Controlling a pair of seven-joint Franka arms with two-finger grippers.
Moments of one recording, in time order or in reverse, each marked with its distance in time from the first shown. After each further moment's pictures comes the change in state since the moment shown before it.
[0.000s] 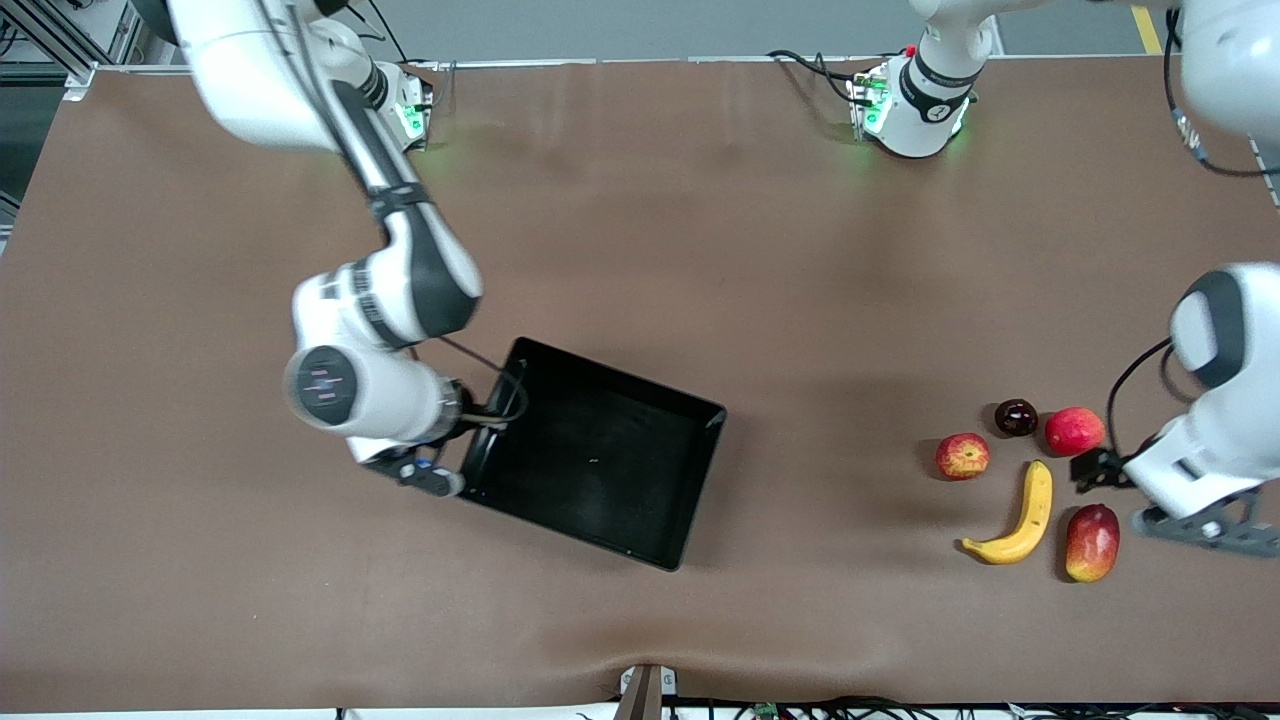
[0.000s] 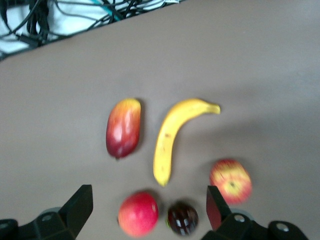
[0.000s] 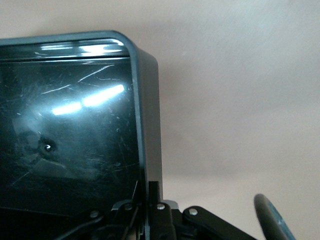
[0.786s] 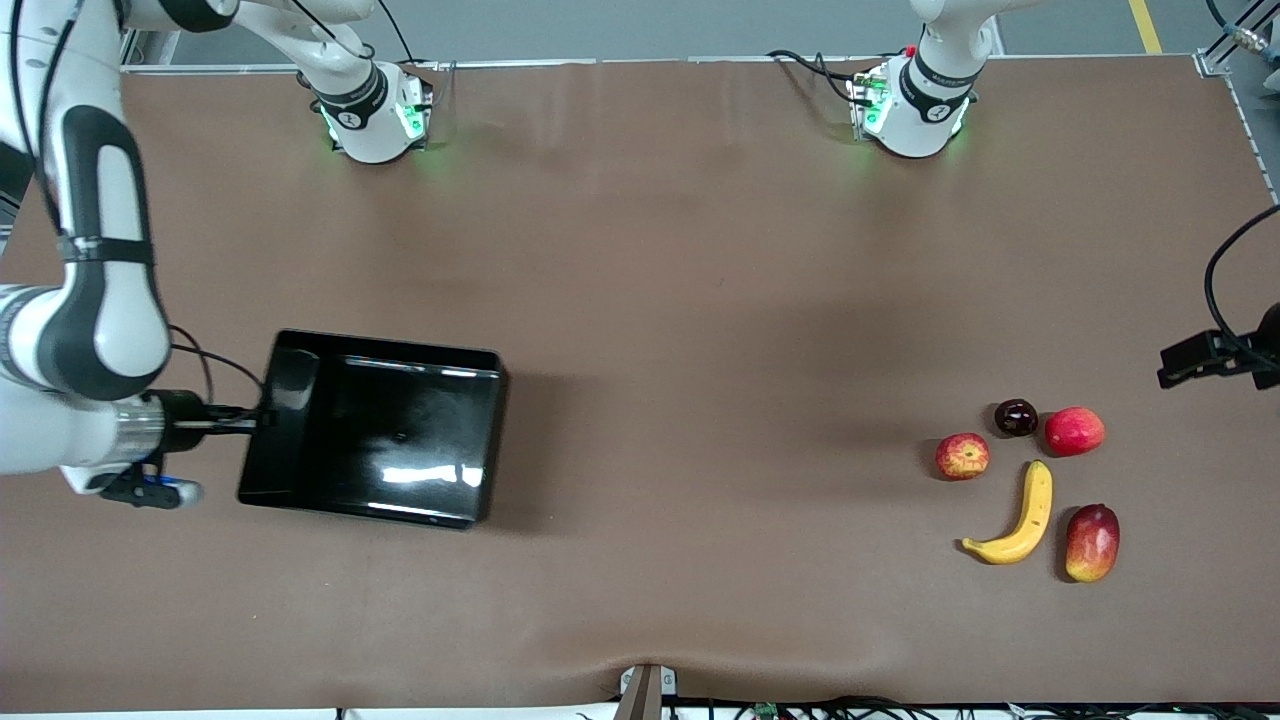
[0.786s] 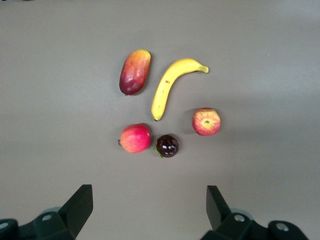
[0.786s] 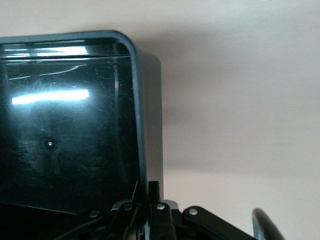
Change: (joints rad) left arm 0.049 -0.234 -0.014 -0.007 -0.098 -0.288 -0.076; right arm -0.443 -0.043 -0.012 -0.040 -0.050 -0.215 -0.628
